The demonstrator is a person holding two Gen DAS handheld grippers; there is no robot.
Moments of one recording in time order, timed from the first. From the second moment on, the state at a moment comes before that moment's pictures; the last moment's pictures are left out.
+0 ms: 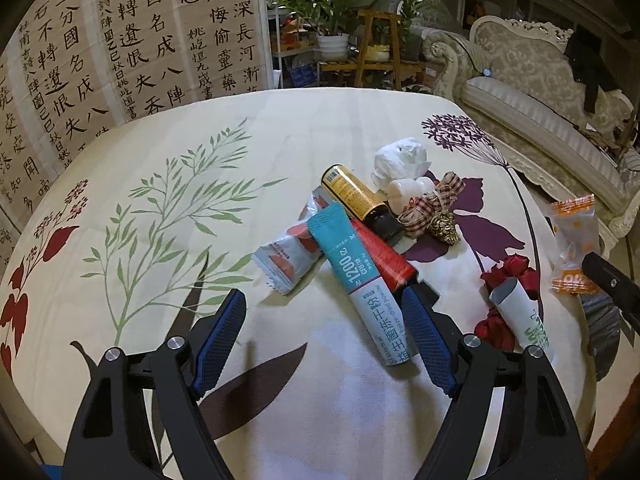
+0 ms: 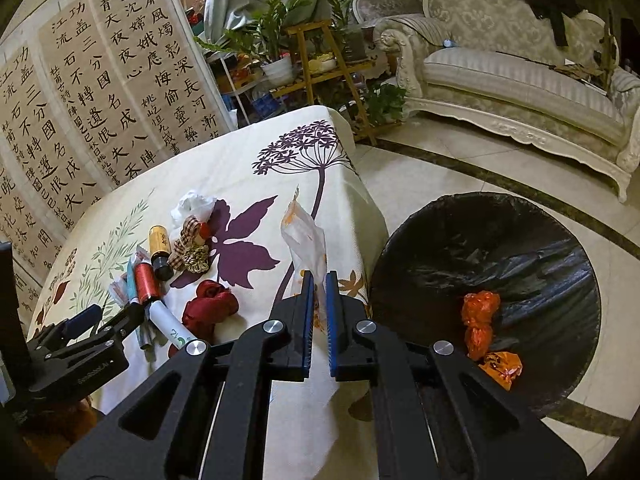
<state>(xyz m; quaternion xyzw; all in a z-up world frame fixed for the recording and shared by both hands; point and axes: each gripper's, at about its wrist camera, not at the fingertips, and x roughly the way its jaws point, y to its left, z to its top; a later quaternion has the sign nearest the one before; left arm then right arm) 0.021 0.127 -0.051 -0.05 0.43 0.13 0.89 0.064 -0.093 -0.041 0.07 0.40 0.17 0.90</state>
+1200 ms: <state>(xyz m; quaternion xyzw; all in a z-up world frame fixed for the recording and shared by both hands) -0.011 0.110 -0.004 -0.10 0.37 0.00 0.92 0.049 -0.125 -0.011 0.08 0.37 0.13 0.92</state>
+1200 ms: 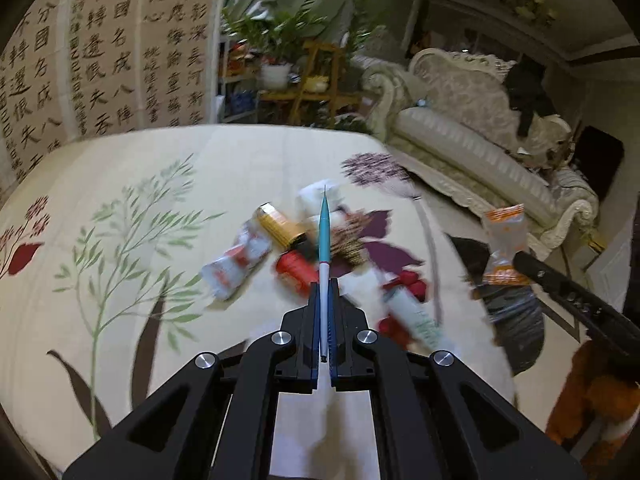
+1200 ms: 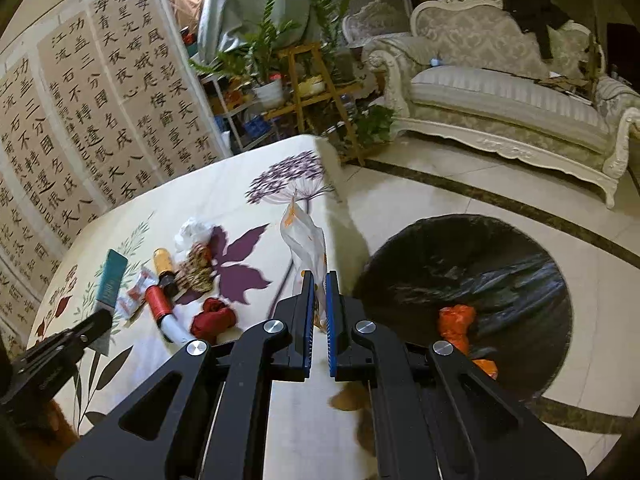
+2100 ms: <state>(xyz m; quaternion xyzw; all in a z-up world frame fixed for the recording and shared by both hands) 0.066 -0.057 -0.034 0.01 0.39 -0.14 0.91 0.072 -0.231 -0.058 0.10 0.39 -0.01 0.91</state>
